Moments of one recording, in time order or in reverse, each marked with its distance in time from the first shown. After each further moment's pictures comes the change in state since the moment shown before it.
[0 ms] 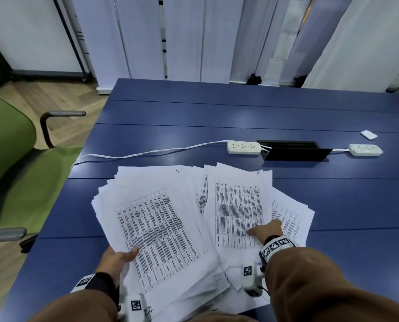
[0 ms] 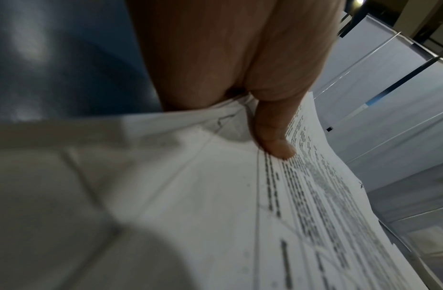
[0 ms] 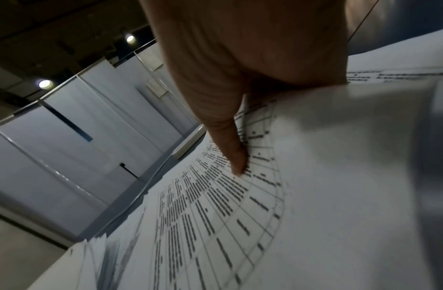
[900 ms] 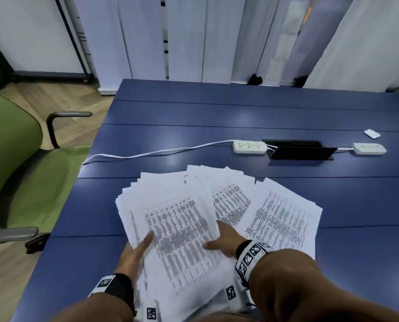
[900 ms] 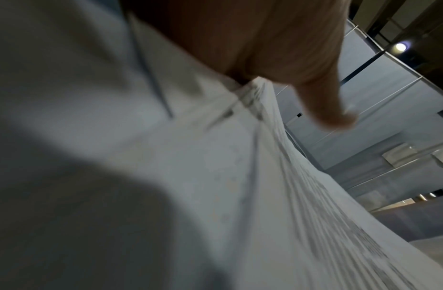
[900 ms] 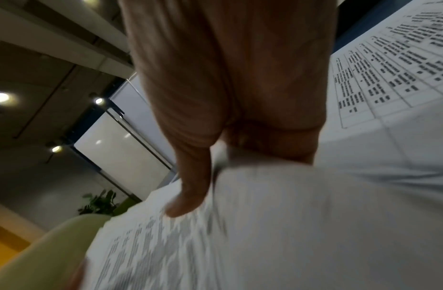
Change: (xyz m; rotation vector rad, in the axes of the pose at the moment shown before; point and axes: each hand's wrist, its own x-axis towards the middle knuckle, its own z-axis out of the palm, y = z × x) left_hand -0.027 0.020 0.017 -0.066 -0.184 0.026; right_hand -0.076 -0.014 0.092 -0.302 -0.608 -0.471
